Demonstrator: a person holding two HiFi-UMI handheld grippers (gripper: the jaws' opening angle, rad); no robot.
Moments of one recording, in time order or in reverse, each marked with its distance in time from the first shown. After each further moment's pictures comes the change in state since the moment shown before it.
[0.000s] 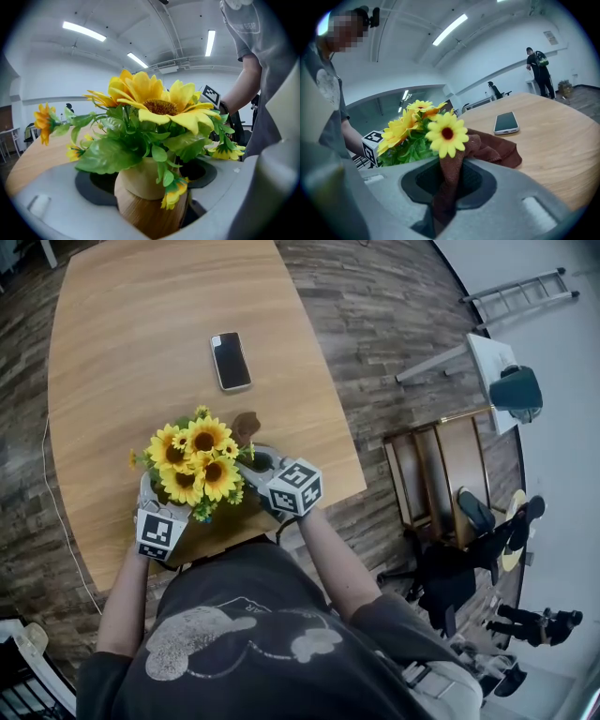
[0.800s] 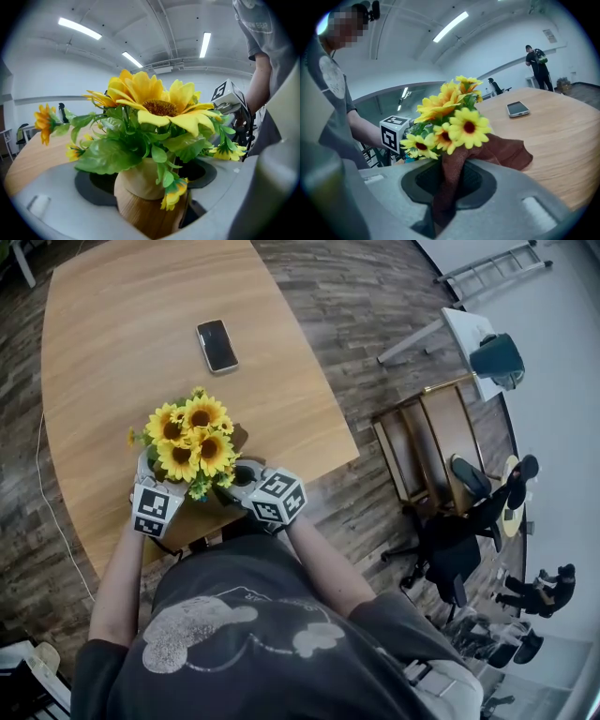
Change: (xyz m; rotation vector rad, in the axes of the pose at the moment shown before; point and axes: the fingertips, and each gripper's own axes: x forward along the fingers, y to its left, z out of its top) left arm -0.001 0.002 0.000 0.026 0.008 -0.082; right arm 0.003 0.078 -0.047 0.022 0.039 -0.008
